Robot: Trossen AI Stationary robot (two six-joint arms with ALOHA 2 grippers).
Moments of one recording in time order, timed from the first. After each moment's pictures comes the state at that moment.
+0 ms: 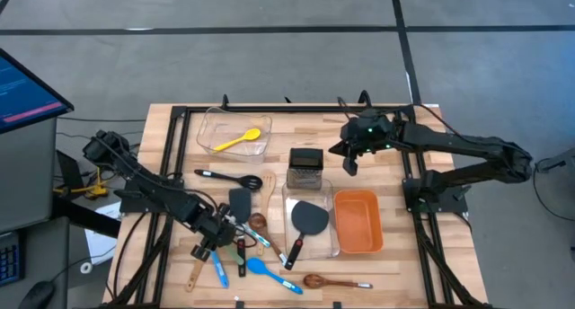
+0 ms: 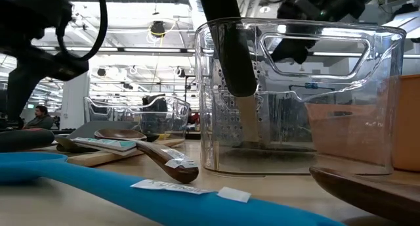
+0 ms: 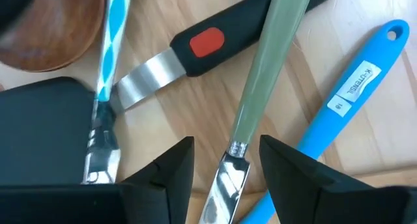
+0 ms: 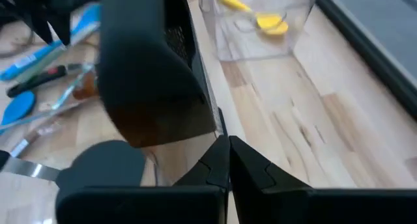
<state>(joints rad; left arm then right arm) -0.58 1.41 0.74 -0.58 0.01 -0.15 -0.33 1.14 0.84 -0.36 -0.16 0.02</state>
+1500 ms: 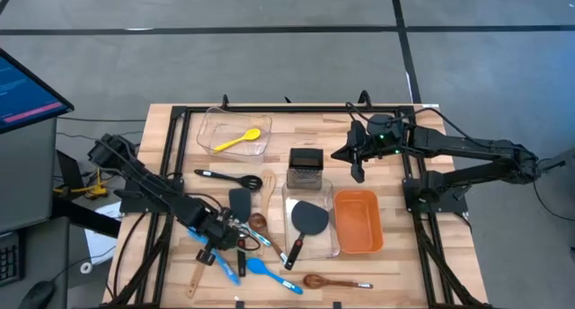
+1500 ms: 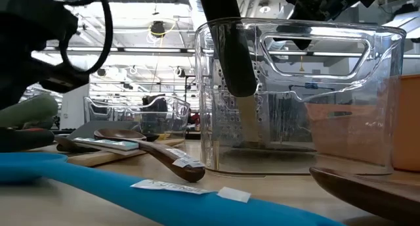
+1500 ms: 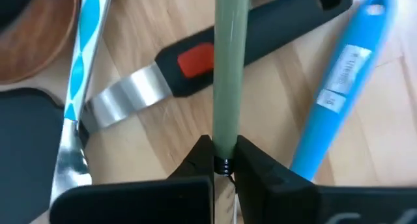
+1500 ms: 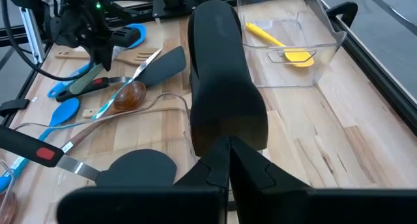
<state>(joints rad) -0.58 1.49 0.75 -0.50 0.03 -0.21 -0.24 1.04 0.84 -0.36 -0.16 0.02</state>
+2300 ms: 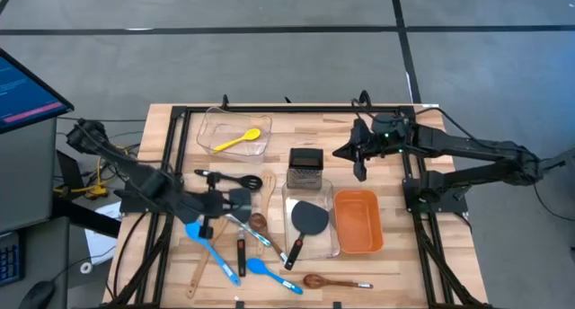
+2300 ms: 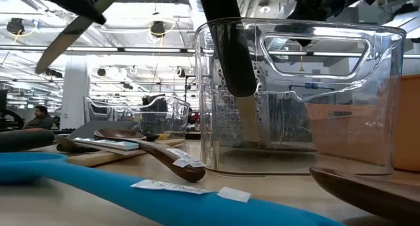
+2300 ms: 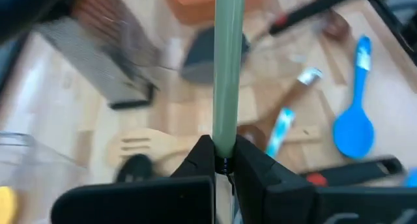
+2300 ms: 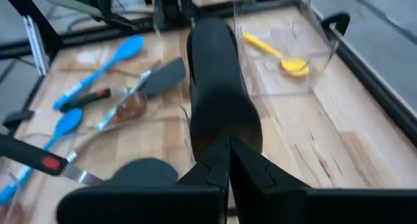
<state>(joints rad) -0.58 1.00 0.77 -0.55 -0.52 -0.21 -0.24 1.00 0.84 -0.35 -0.16 0.04</state>
